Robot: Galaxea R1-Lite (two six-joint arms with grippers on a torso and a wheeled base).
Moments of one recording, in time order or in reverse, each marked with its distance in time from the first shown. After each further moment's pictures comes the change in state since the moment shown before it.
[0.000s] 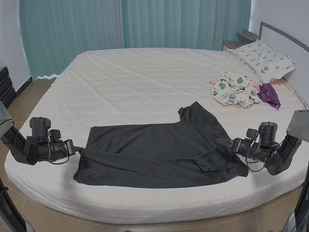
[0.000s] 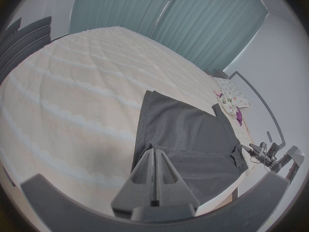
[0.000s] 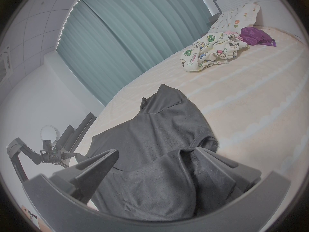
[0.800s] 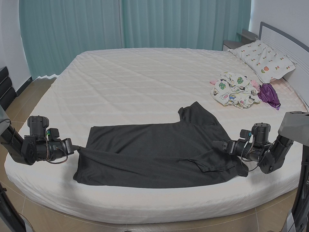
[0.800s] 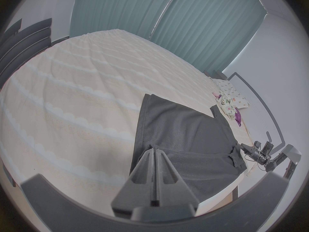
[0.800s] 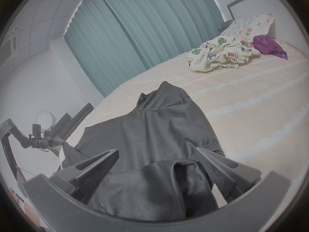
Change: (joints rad) left arm 0.001 -0.038 0.014 0.007 0.001 0.000; right arm 0.007 0.110 -0.108 0.008 -0.006 -0.133
